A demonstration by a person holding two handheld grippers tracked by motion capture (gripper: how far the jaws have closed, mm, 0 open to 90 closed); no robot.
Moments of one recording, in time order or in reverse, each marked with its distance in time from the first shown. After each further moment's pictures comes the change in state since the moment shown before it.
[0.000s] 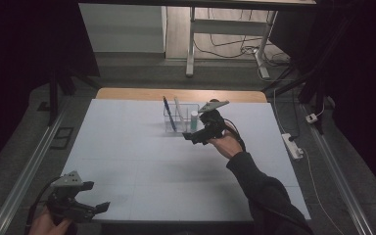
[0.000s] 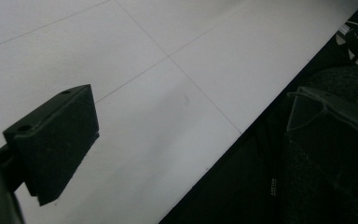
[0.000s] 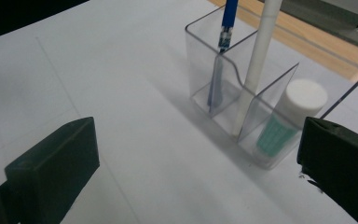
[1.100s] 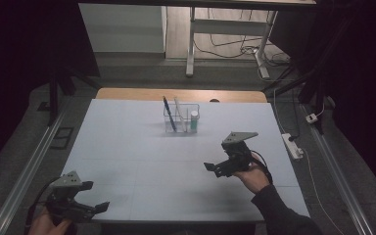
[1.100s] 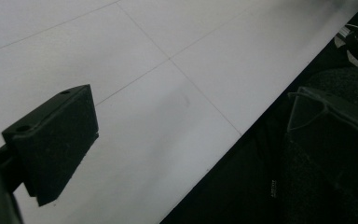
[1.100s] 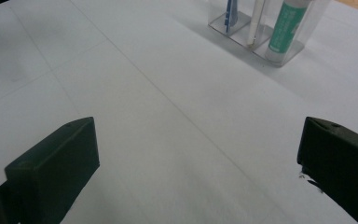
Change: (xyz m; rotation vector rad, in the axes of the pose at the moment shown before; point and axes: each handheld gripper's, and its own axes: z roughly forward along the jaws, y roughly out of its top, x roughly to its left) left arm 0.000 -0.001 -0.002 -0.012 0.005 0.001; right arm 0.037 -0.078 -0.079 0.028 -0.026 0.037
